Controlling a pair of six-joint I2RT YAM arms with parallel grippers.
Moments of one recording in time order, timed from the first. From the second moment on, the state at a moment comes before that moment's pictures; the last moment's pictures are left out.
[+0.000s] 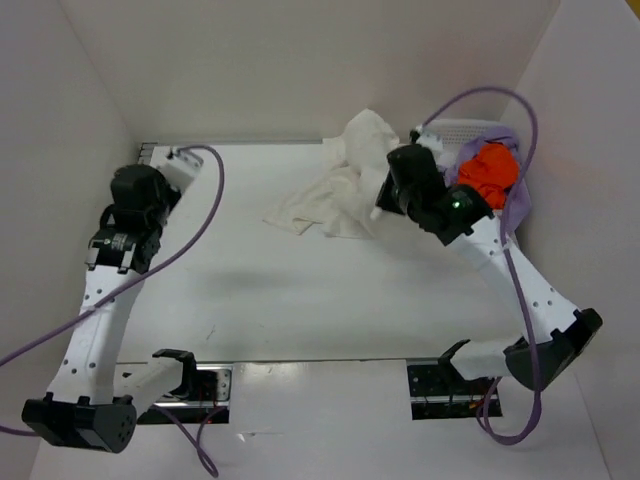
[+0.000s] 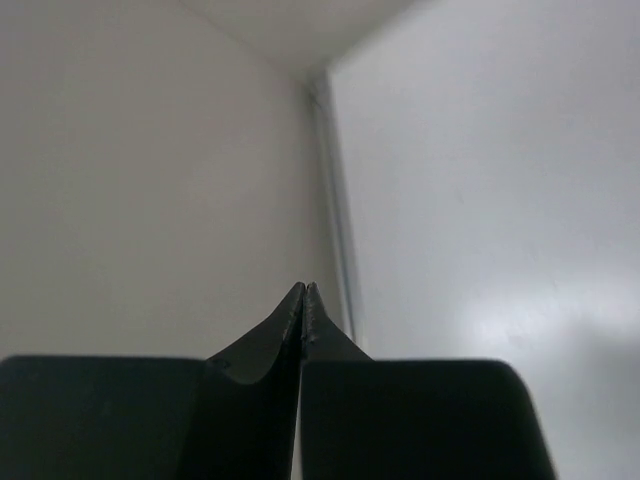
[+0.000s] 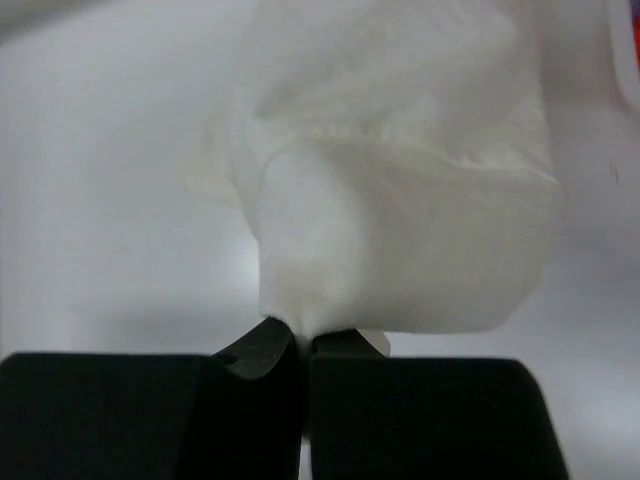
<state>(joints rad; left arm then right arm) -0.07 1.03 1.31 -0.55 -0.28 0.65 0.60 1.37 1.69 -0.86 0.42 0.64</state>
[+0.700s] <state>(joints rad) -0.62 1.64 1.33 -0.64 -0.08 0.63 0.20 1.09 1.07 -0.81 0.20 0.90</state>
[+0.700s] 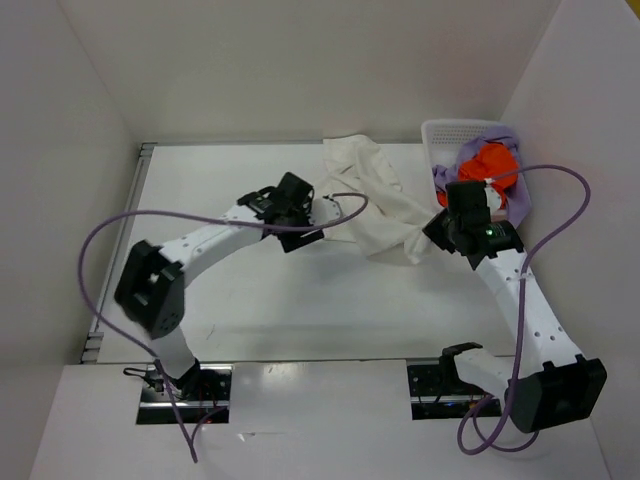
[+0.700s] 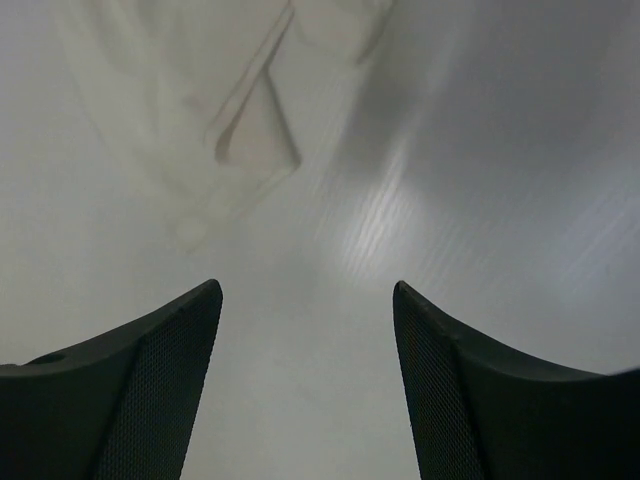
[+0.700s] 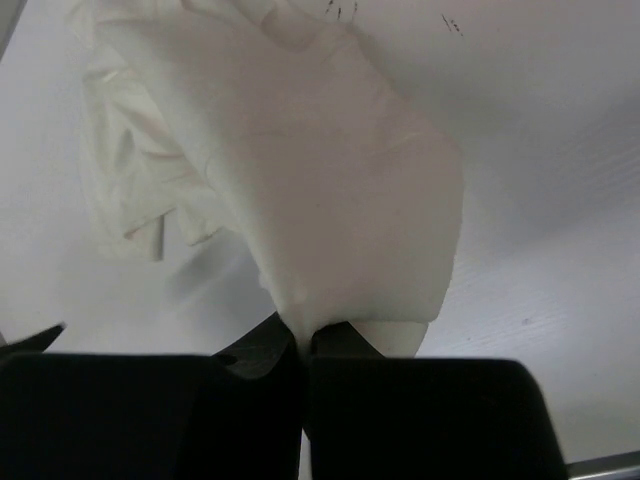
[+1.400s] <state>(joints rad) -0.58 2.17 1.74 -0.49 0.19 -0.06 0.18 1.12 1.06 -0.71 0.09 0.87</state>
